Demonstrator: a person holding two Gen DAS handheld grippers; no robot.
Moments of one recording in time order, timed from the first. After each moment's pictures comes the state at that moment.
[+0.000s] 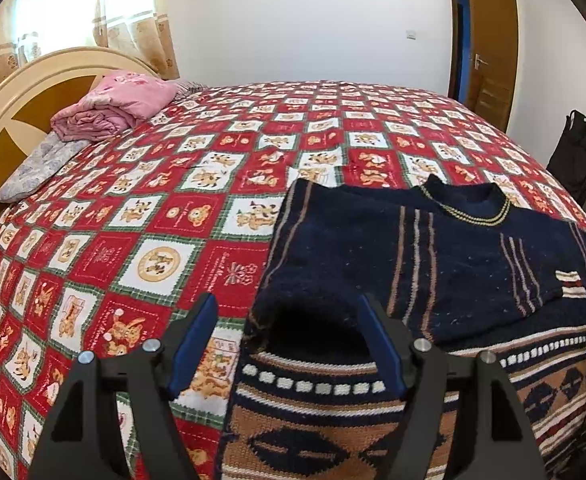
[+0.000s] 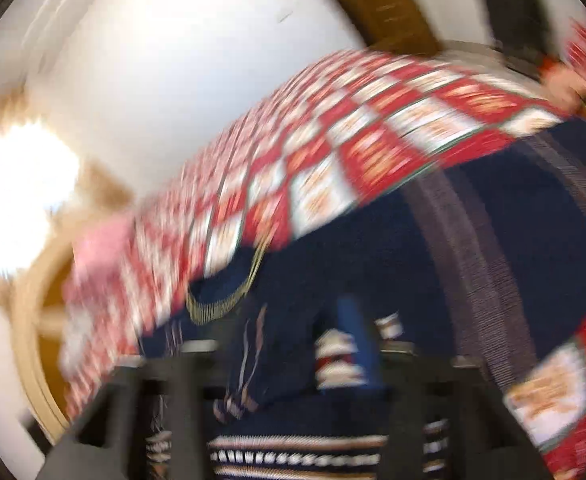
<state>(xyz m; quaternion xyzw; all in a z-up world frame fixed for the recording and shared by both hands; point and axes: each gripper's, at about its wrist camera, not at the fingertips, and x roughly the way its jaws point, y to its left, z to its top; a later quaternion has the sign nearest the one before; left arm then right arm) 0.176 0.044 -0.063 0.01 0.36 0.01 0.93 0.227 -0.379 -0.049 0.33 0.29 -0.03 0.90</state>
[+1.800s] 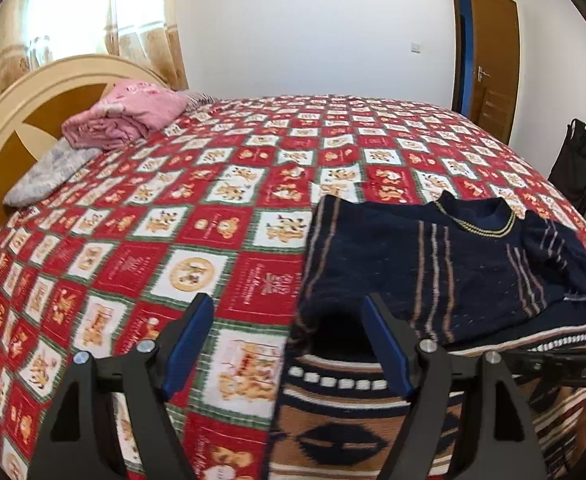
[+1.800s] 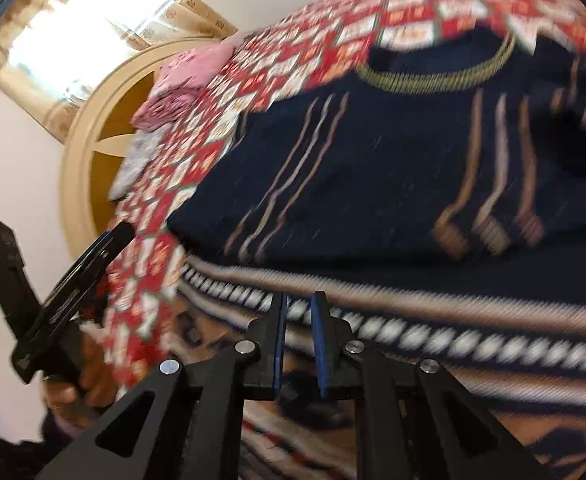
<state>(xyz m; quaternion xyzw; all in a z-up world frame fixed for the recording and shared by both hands) 0.164 0.077 -0.052 0.02 0.33 0.02 0.94 0.252 -0.155 -0.125 0.19 0.49 0.25 0.81</state>
